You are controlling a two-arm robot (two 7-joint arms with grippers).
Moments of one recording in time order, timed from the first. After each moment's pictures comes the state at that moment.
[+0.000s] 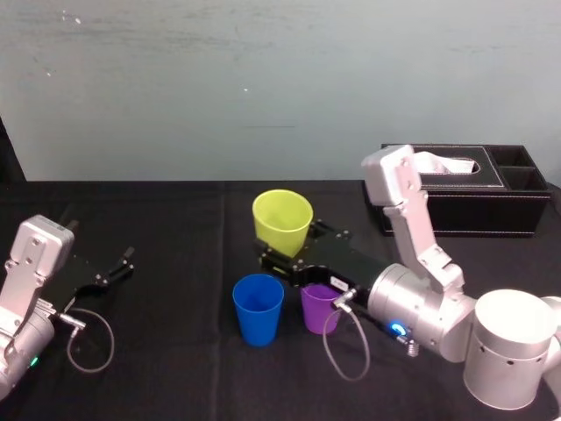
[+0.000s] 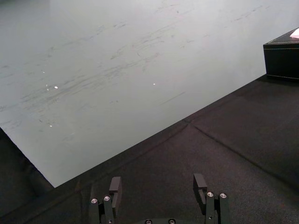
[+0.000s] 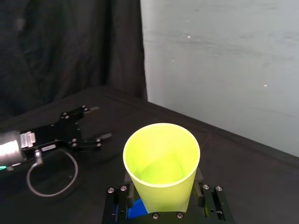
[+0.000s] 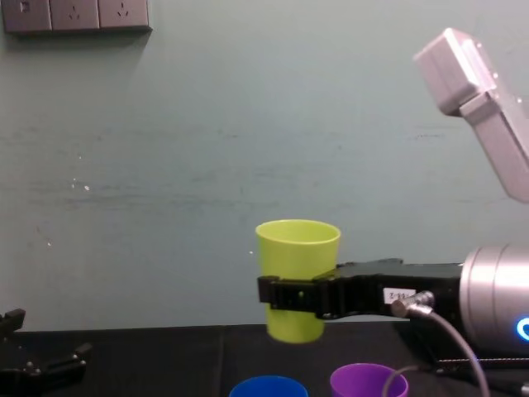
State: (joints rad) left arm -0.20 0.60 0.45 -1.41 -0.25 -0.12 0.03; right arm 0.22 0.27 -0.38 -1.70 0.28 0.38 0.34
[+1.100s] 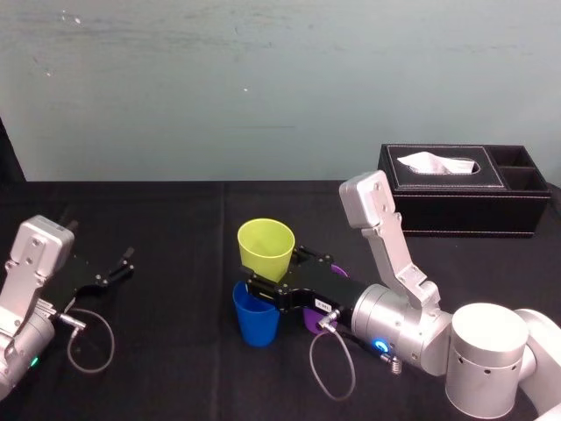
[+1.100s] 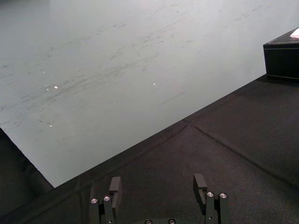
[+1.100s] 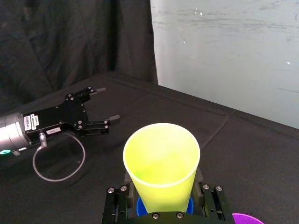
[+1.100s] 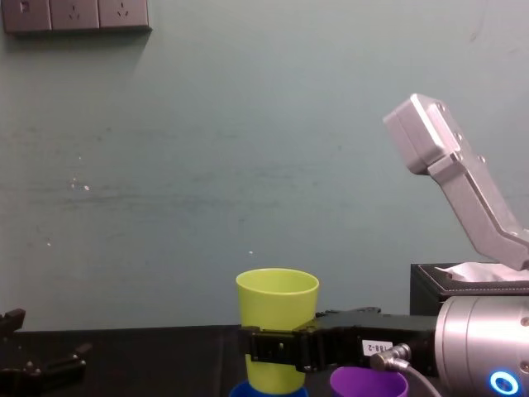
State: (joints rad) left arm -0.20 0.60 0.45 -1.41 -0.25 -0.12 0.03; right arm 0.25 0.28 -0.46 -1.60 0.34 0.35 0.34
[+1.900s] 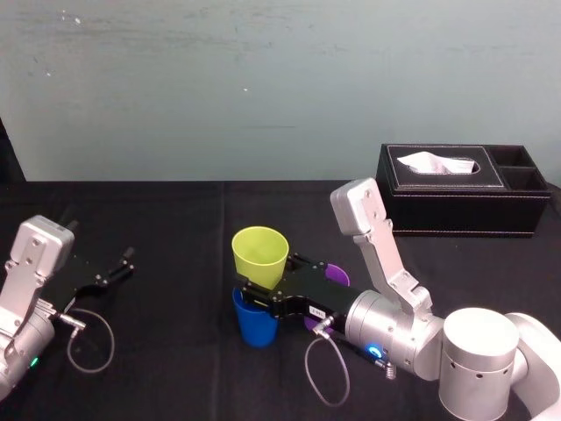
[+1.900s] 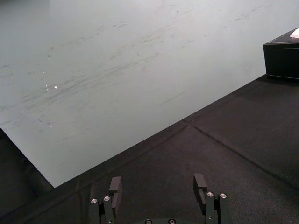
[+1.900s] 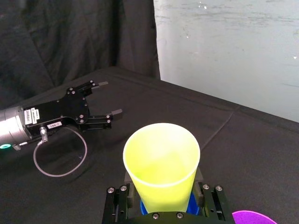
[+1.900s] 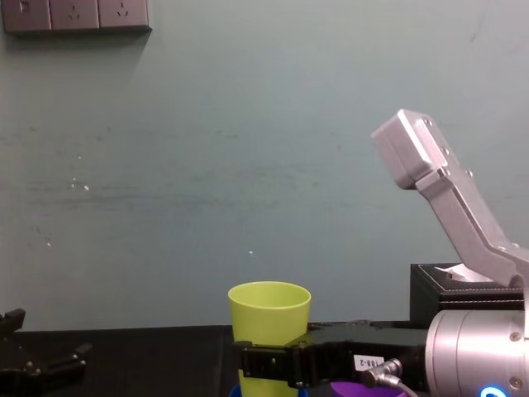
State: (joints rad) left arm -0.20 0.60 0.45 -1.41 -0.25 -0.12 0.03; right arm 0.26 0.29 -0.49 -1.58 0.35 0.34 0.33
